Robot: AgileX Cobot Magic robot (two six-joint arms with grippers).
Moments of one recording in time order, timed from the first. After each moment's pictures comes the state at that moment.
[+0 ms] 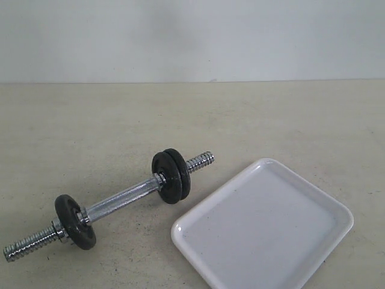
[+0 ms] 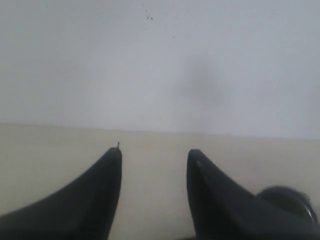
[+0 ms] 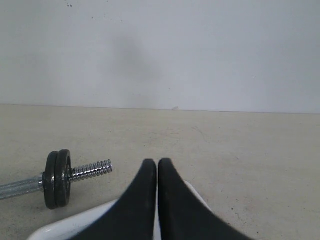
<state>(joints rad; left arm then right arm) -0.05 0.00 0.00 -0.80 0.09 0.68 0.02 0.01 0.00 1.27 0.34 -1.15</state>
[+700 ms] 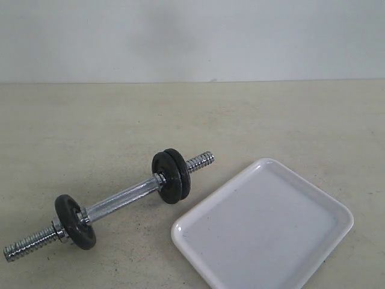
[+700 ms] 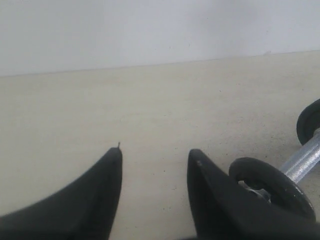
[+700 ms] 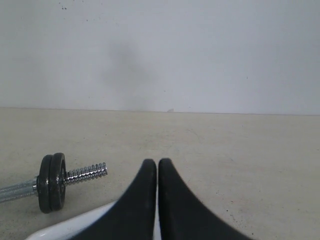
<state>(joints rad) -0.05 0.00 0.00 0.02 0.31 0.05 0.02 0.01 0.00 1.27 0.32 -1.15</state>
